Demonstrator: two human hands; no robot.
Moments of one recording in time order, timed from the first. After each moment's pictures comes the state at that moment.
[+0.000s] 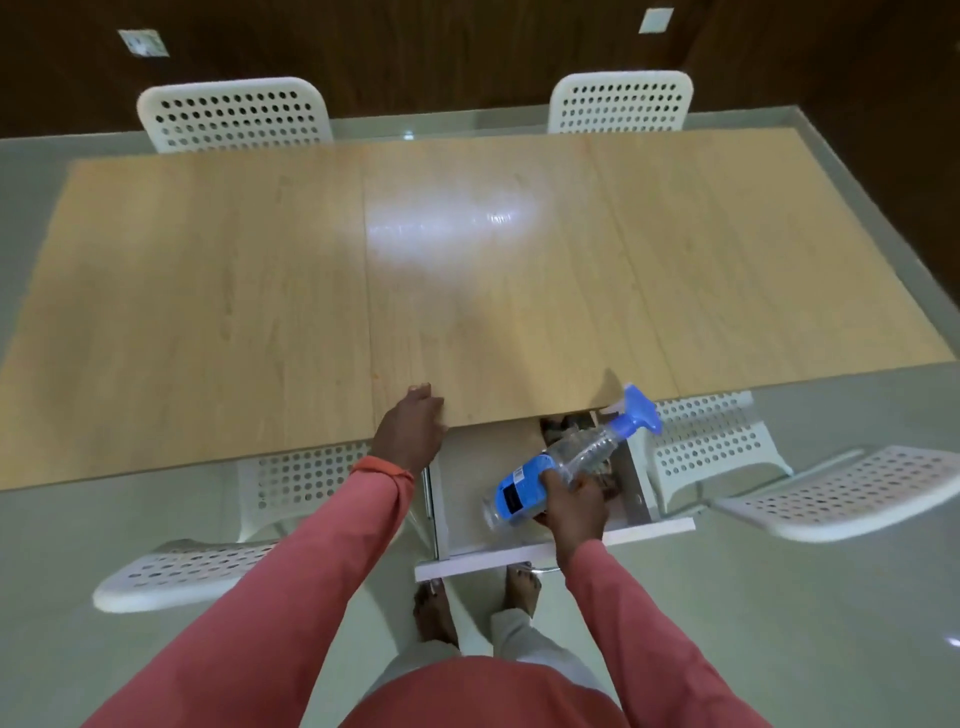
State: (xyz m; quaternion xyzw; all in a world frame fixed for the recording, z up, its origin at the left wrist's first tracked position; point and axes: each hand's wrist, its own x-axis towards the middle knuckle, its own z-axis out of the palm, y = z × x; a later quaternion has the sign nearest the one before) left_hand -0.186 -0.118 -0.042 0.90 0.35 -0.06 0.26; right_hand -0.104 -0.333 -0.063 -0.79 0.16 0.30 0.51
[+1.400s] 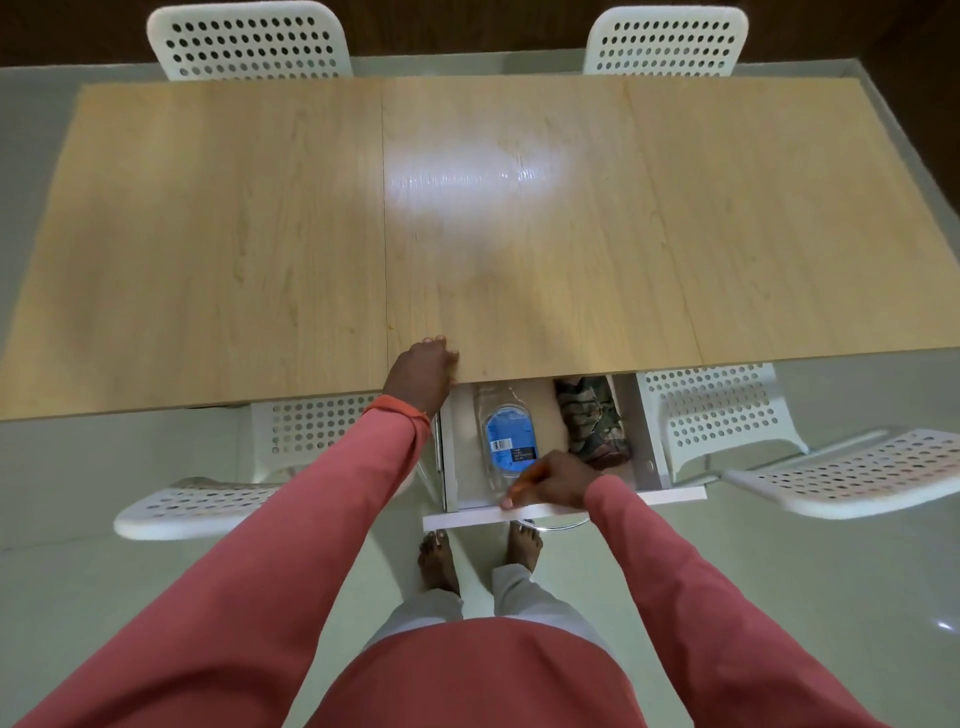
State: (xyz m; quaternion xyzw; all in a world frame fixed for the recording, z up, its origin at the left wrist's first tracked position) left_hand -0.179 -0.114 -0.030 0.92 0.34 -0.09 0.19; right_hand -0.075 -0.339 -0.080 -0.75 -0.27 0.59 0.11
